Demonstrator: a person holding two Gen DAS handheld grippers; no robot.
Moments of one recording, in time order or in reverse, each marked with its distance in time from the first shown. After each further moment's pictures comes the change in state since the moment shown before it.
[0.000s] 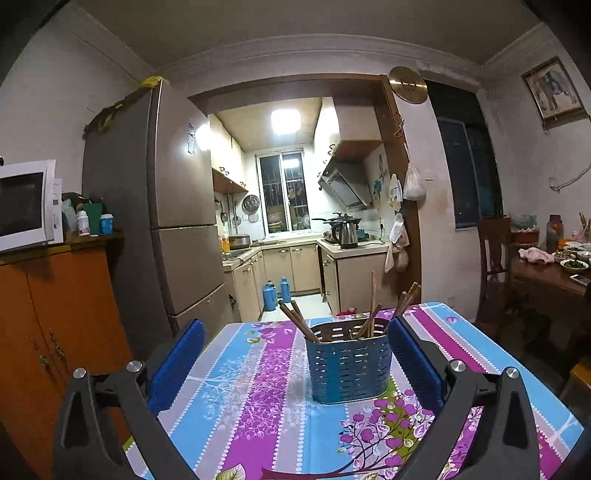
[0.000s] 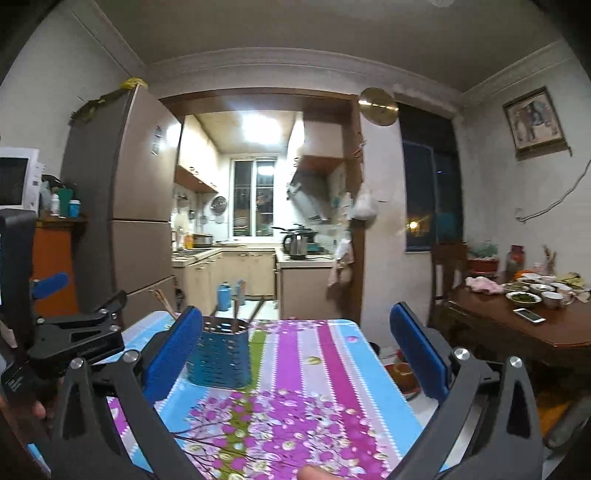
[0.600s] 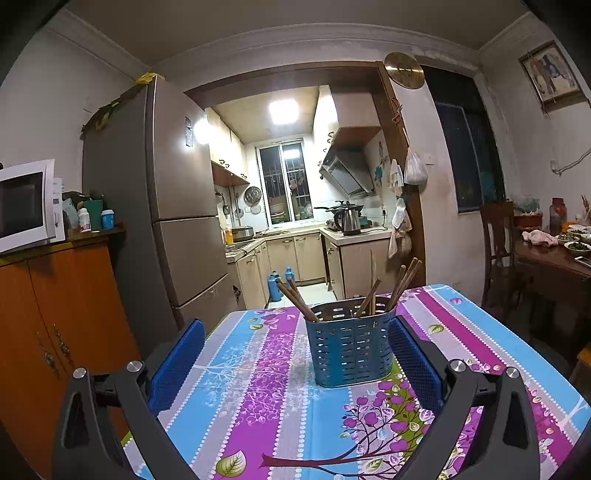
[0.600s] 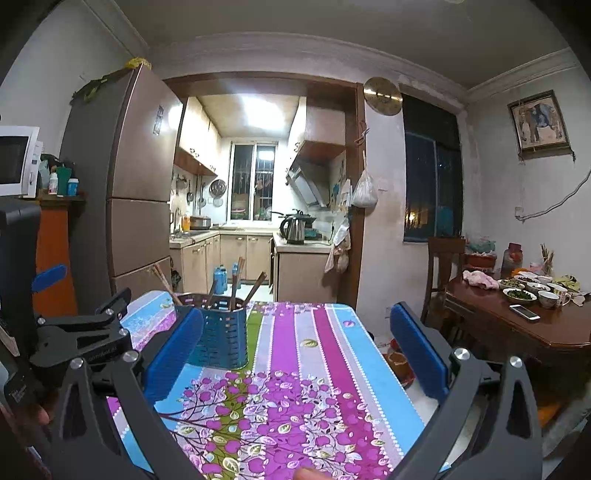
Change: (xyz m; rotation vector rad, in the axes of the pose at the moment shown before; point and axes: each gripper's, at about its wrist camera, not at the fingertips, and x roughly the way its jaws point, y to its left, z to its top) left arm 0.008 -0.009 -0.016 0.034 0.041 0.015; right arm 0.008 0.006 -0.017 -0.037 0.065 0.004
